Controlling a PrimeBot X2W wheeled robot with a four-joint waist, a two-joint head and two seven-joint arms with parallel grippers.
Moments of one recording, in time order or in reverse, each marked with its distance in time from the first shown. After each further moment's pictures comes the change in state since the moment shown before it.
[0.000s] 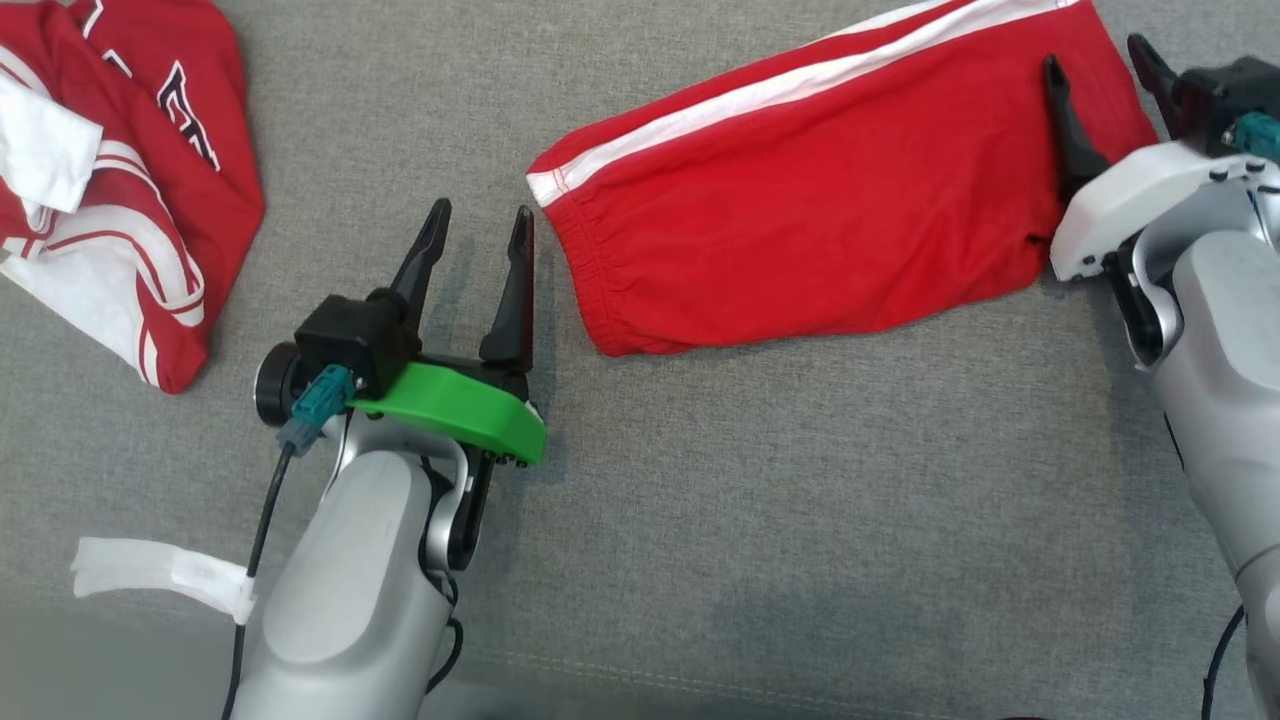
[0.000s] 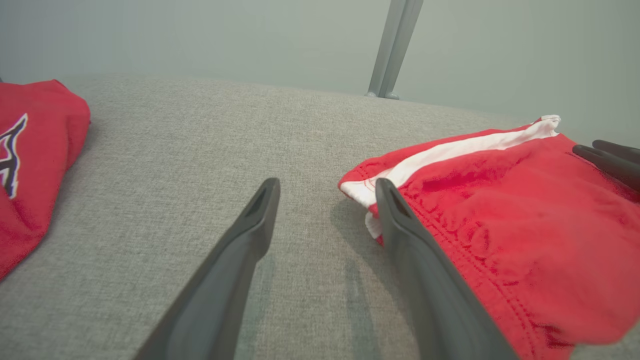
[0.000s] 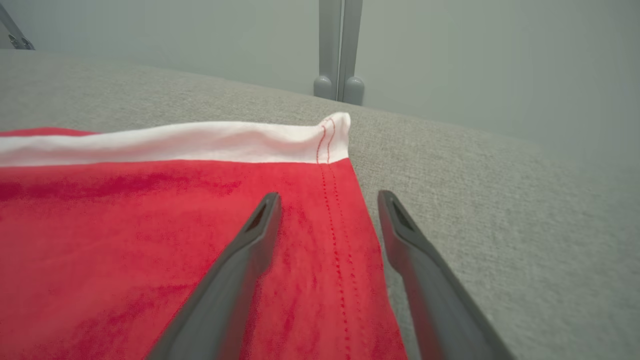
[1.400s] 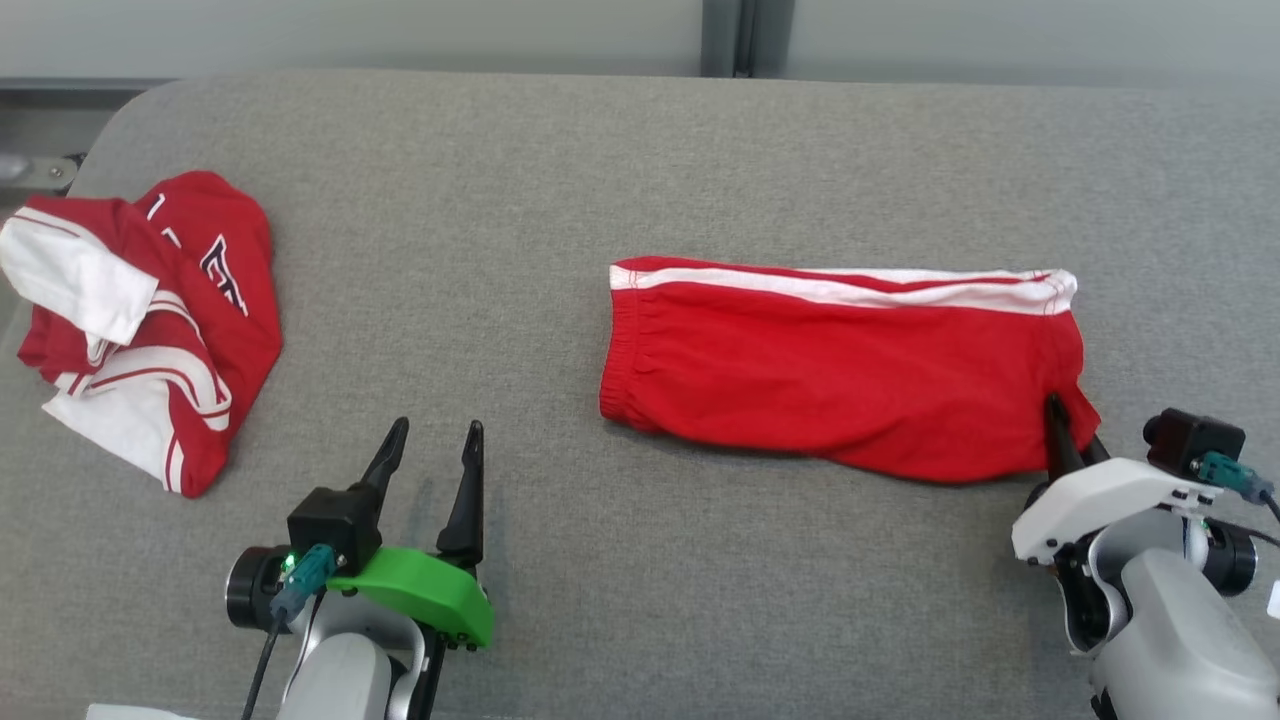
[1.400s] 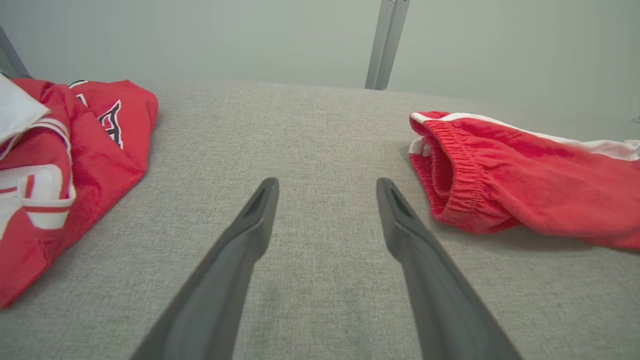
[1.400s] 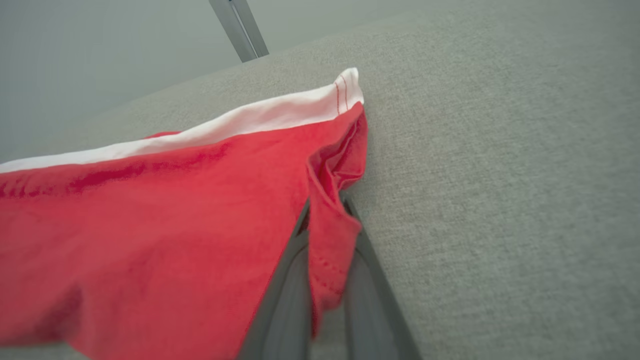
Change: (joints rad) left arm 0.286 0.000 0.146 0.057 0.160 -0.057 0.000; right arm 0.481 0.147 -0.234 -0.058 0.214 0.000 -0.002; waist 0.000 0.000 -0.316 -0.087
